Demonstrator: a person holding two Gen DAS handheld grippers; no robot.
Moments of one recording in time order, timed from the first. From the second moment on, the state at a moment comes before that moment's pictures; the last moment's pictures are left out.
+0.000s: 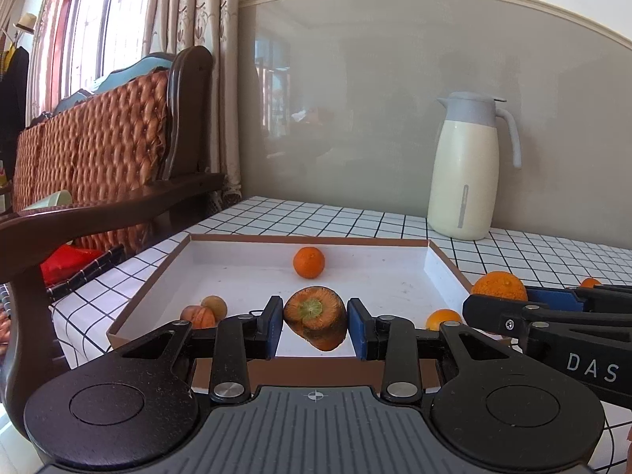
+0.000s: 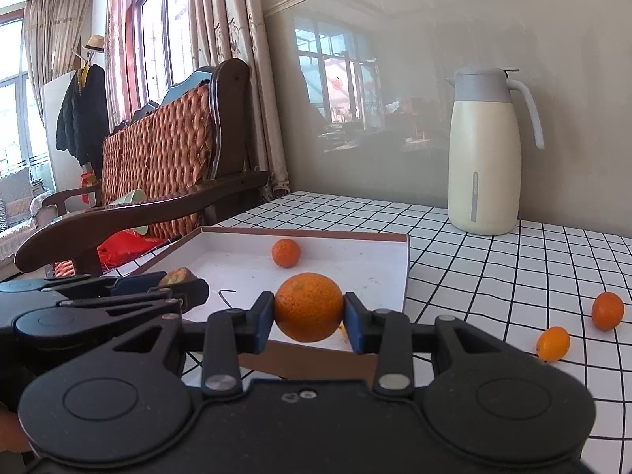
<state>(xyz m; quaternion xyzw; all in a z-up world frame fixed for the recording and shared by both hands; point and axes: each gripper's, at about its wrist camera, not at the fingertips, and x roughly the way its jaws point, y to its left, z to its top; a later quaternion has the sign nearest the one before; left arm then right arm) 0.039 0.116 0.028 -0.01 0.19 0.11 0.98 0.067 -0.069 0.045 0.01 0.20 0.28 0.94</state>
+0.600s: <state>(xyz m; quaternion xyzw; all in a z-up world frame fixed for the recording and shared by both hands) 0.056 0.164 0.029 -0.03 0.19 0.17 0.97 0.092 -0.053 0.044 0.02 0.18 0.24 0.95</state>
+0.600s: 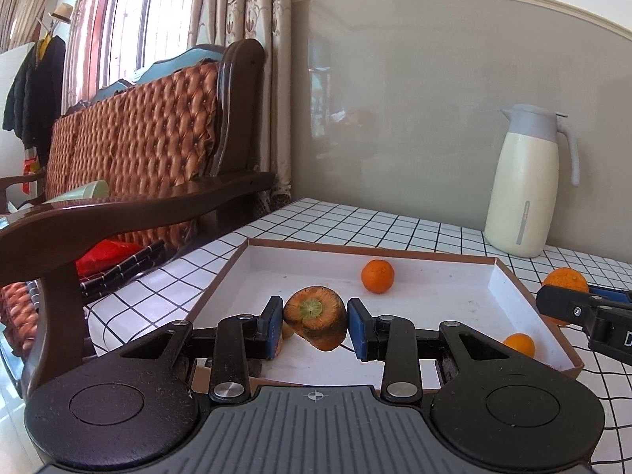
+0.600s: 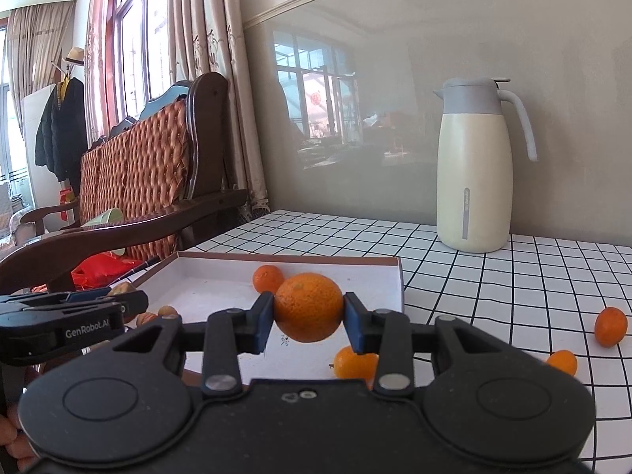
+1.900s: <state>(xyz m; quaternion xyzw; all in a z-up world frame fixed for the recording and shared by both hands) 0.091 0.186 0.031 0.00 0.16 0.22 0.96 0.122 -0.039 0.041 0.02 0.14 0.14 0.98</state>
